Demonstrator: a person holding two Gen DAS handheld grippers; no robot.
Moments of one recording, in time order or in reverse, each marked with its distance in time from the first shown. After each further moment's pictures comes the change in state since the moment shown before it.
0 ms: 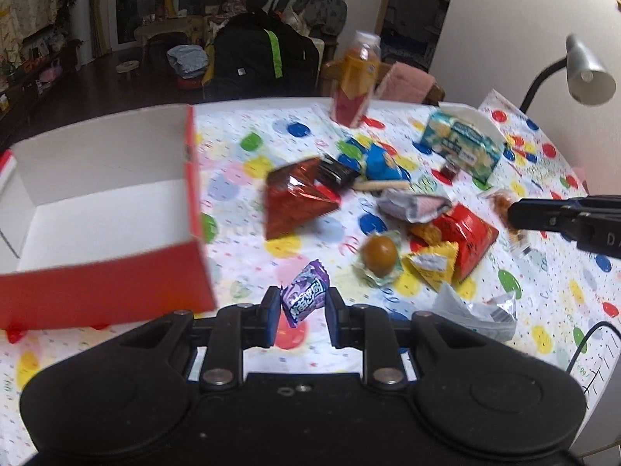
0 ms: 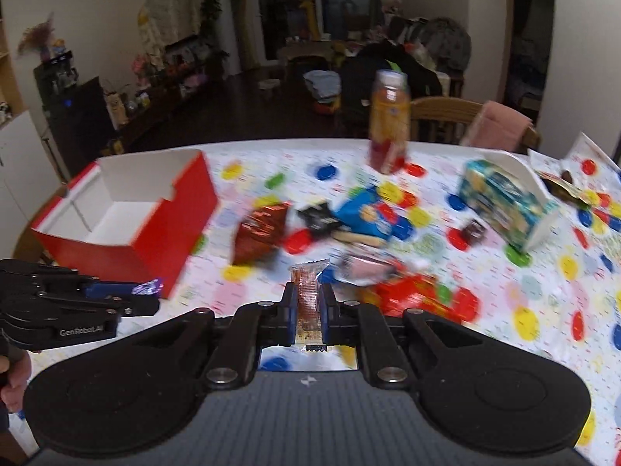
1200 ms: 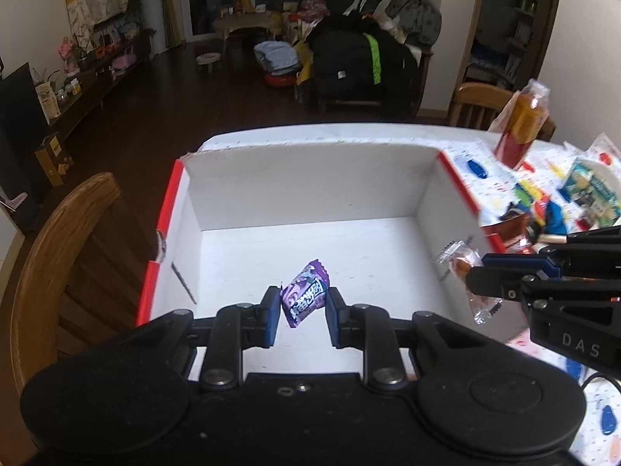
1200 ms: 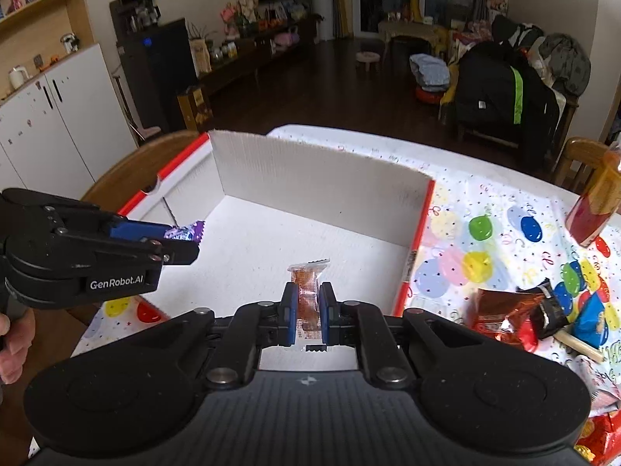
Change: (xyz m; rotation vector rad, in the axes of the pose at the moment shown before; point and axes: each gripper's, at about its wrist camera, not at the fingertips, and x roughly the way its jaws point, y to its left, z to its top) left arm -0.001 0.204 0.053 -0.076 0.028 0.206; right arm 0.154 0.215 0.076 -0.200 0.117 0.168
